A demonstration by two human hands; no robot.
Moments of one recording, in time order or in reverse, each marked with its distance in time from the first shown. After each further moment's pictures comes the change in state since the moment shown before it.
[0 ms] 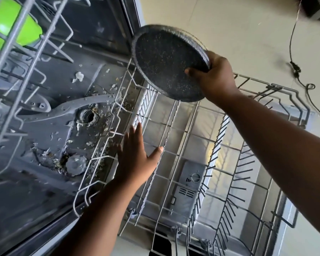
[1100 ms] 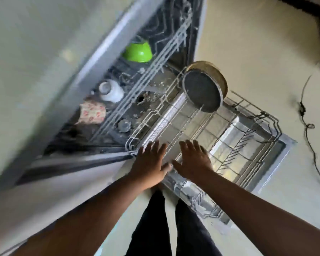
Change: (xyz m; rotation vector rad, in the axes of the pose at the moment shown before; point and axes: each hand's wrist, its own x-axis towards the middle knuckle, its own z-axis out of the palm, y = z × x) left_hand -0.198 0.023 -0.085 0.394 -0.195 0.058; right_hand -0.247 -0.115 -0.010 -0.865 -0.750 -0.073
